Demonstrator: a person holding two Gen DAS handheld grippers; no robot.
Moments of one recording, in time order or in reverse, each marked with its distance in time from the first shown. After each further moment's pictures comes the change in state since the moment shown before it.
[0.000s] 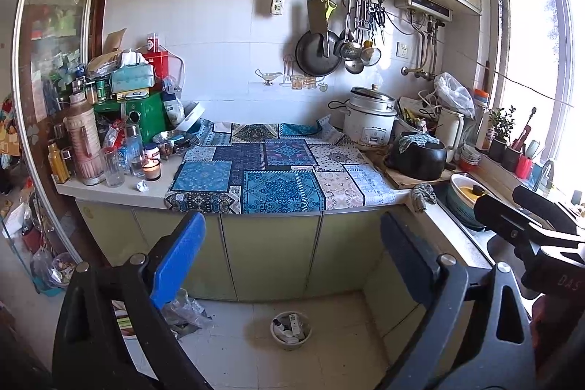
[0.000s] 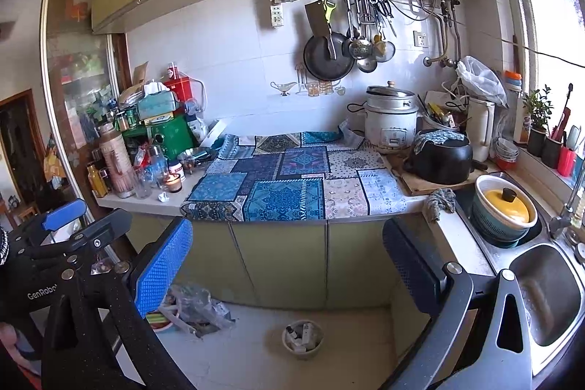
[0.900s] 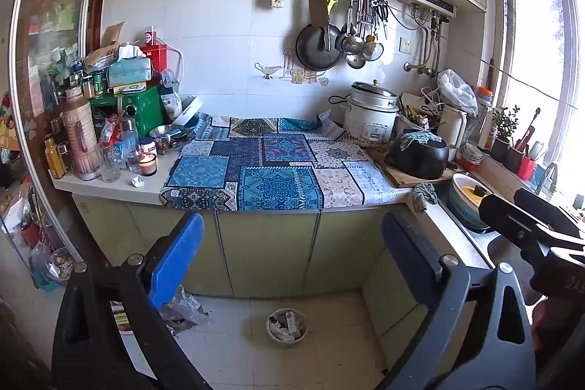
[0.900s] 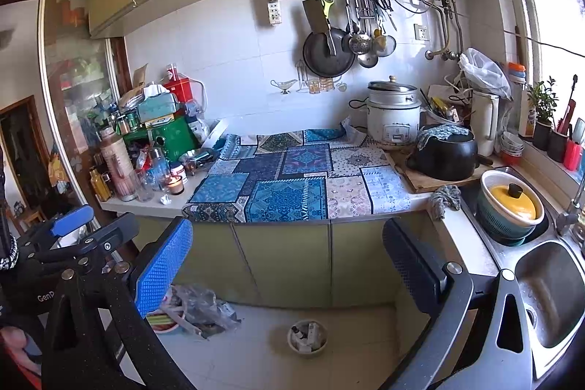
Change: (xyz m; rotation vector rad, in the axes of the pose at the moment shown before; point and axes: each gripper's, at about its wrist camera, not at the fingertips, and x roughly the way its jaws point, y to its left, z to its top) left arm 0.018 -0.003 0.006 -0.013 0.024 0.002; right arm 0.005 -0.008 0.007 0.021 0.012 0.016
